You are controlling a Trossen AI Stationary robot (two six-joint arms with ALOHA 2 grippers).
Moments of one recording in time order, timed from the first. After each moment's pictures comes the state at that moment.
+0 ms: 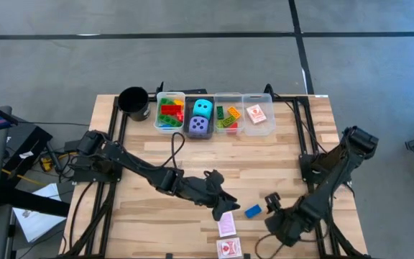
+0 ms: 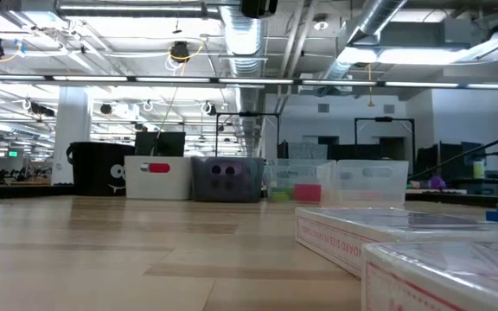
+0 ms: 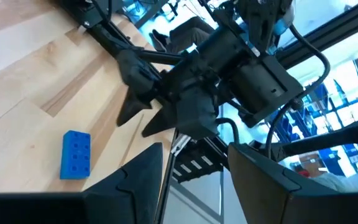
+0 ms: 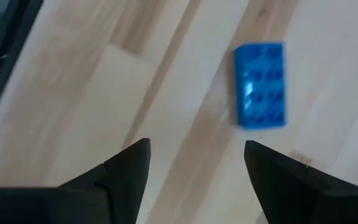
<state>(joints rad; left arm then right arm) -0.38 1.83 1.35 0.20 -0.21 -0.97 0.91 1.59 1.01 -0.75 0.21 0.44</state>
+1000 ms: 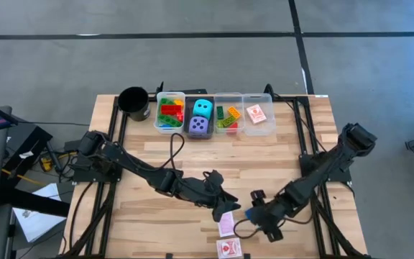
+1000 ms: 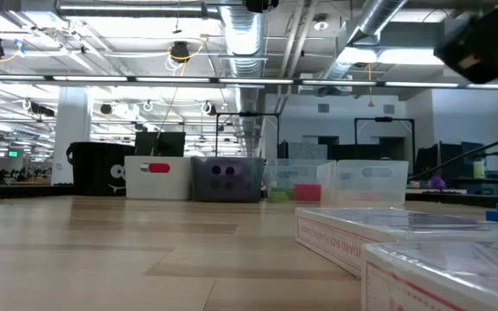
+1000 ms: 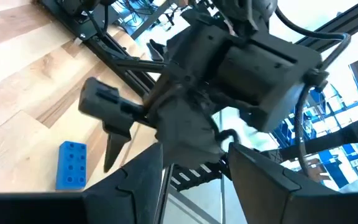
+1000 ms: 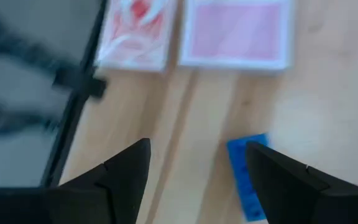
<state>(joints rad) -0.40 1.83 1.35 0.23 -0.24 -0.95 0.70 1.57 0.99 -0.47 0.03 0.42</state>
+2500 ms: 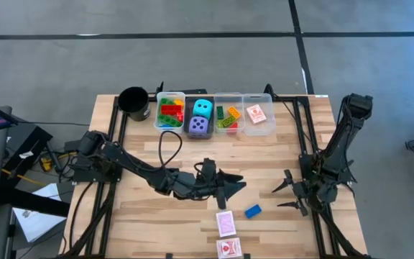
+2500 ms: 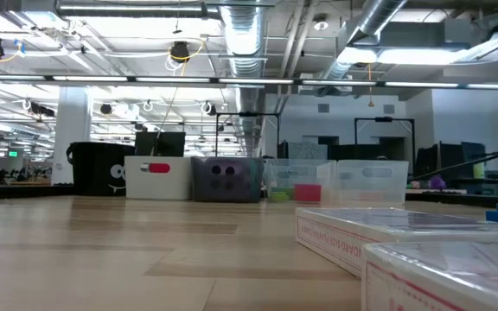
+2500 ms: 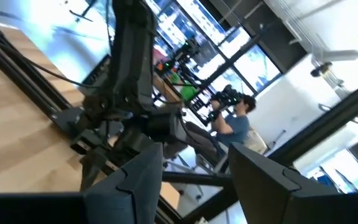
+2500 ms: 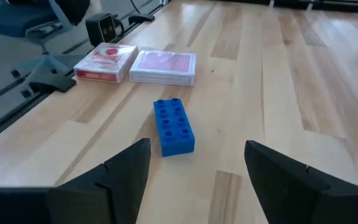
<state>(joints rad) -0.40 1.83 1.35 0.54 -0.58 -0.79 1.18 0.81 0.01 0.27 0.81 0.42</state>
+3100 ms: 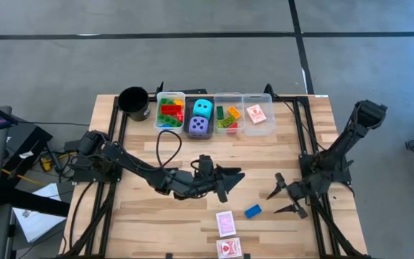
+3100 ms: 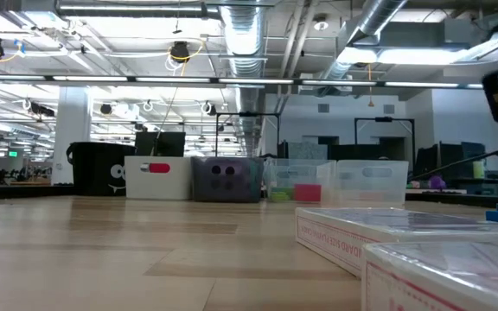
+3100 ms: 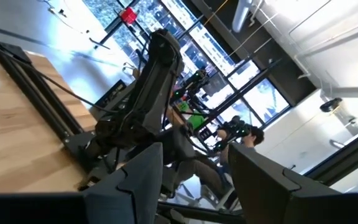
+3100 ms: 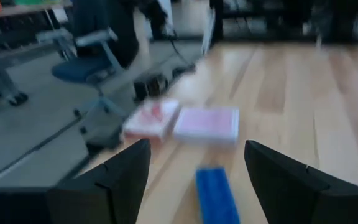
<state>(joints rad) -0.40 1.83 1.35 0.60 -0.71 -0.79 0.93 0.96 0.01 0.71 0.45 0.24</state>
